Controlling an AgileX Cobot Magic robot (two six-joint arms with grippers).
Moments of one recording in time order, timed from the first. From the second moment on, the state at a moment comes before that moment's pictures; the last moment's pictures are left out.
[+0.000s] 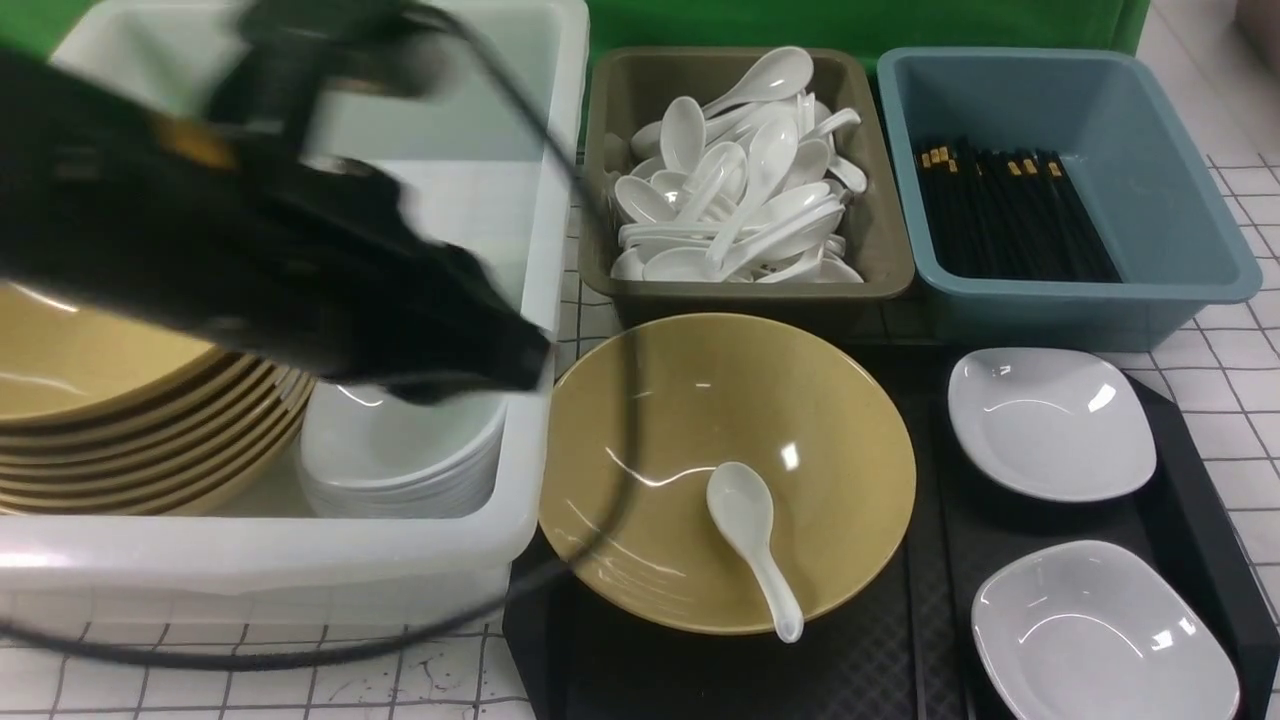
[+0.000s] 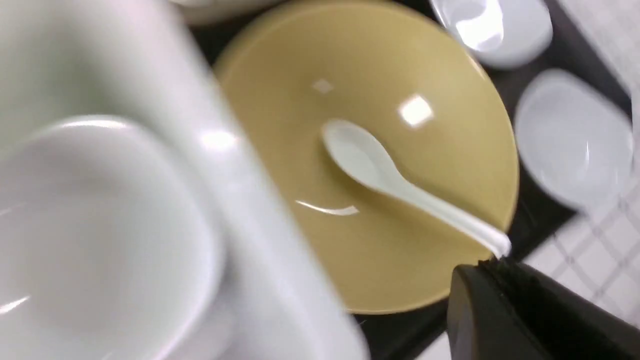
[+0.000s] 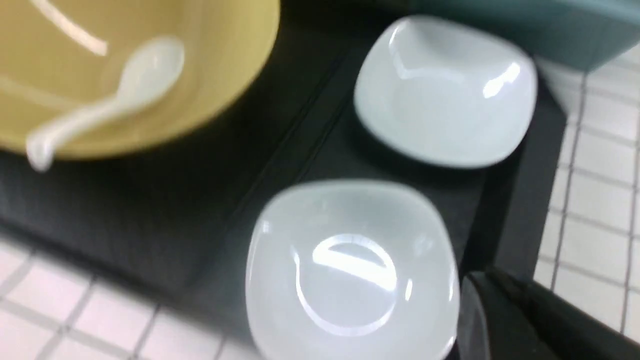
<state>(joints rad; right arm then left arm) 0.07 0.57 -0.56 0.20 0.87 -0.33 -0.52 1.29 -1.20 -0.36 0.98 0.20</state>
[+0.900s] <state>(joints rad) 0.20 0.57 -0.40 0.31 0.64 -0.44 -0.77 2.15 -1.75 -0.10 1.22 0.00</state>
